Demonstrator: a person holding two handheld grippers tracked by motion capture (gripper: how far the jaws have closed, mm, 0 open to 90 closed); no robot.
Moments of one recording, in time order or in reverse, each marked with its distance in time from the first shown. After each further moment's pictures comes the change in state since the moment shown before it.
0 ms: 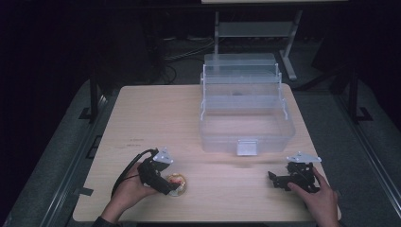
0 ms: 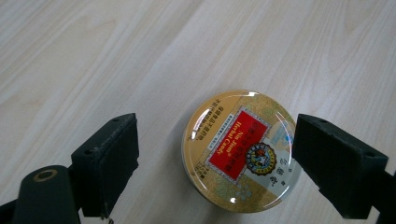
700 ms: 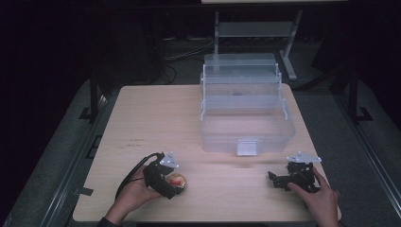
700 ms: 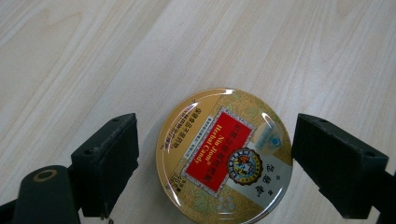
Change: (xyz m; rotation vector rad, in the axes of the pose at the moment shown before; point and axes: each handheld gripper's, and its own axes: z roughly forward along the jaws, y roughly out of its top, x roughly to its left) left arm -0.009 0.002 0.013 0.034 -0.027 0.034; right arm 0.000 0.000 0.000 0.000 0.000 0.001
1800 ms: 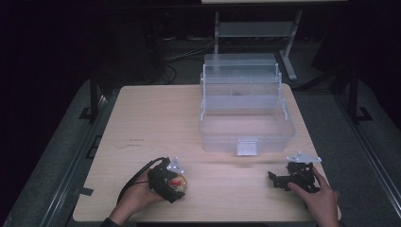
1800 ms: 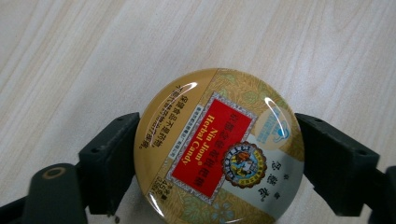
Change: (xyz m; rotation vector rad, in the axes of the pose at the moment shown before) left arm -0.007 -0.002 0.018 0.076 0.006 0.039; right arm 0.000 0.000 0.000 0.000 0.000 0.000
